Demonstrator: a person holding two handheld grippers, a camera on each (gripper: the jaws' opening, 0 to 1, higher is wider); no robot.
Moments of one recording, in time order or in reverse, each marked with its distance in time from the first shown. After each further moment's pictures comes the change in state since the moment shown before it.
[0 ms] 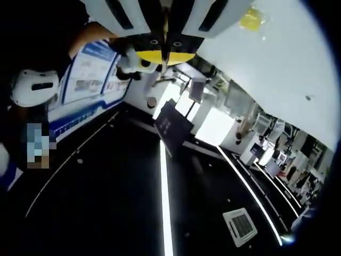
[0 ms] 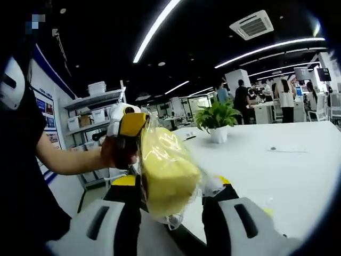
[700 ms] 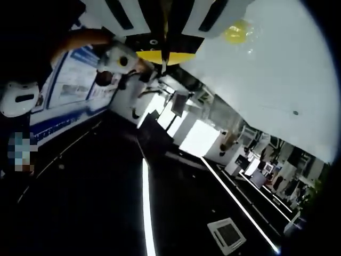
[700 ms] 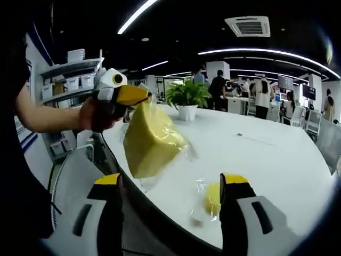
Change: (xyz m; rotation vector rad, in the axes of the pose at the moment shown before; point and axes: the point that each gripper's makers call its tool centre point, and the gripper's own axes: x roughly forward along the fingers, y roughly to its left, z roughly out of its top) left arm 0.001 0.051 -0.034 -0.035 0.093 0.108; right arm -0.029 -0.054 -0.058 -0.117 0.160 -0.255
